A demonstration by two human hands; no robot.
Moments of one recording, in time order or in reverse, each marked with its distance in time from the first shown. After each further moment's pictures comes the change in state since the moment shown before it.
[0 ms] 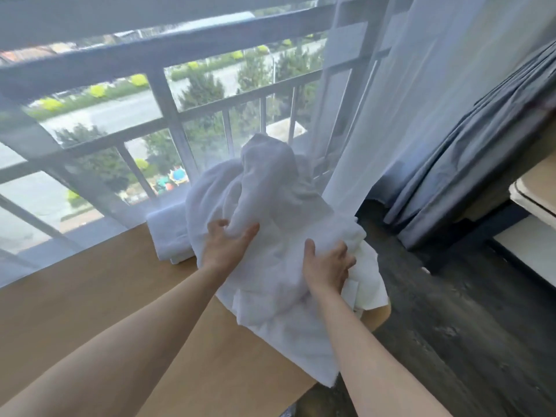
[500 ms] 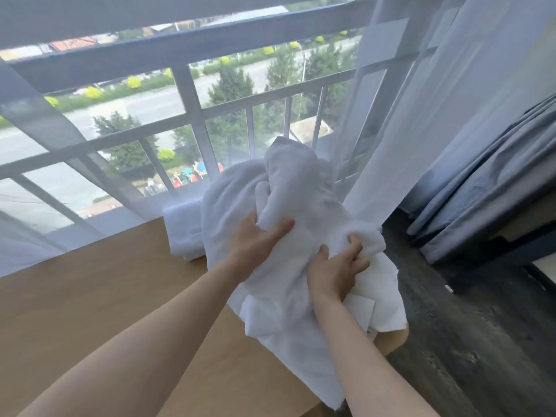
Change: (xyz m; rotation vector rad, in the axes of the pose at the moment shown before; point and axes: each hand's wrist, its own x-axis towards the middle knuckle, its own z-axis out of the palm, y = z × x) left_hand -0.012 0.039 0.010 -0.167 -0.002 0.166; right_hand 0.004 -0.021 0.018 0.199 0.097 -0.070
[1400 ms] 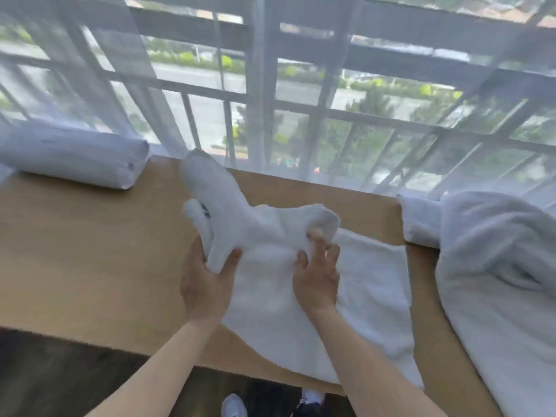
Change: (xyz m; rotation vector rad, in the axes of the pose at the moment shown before) left_hand -0.321 -0.280 -0.400 -0.139 0.967 -0.065; right_hand -0.457 0.024 0.157 -0.322 -0.732 -0.878
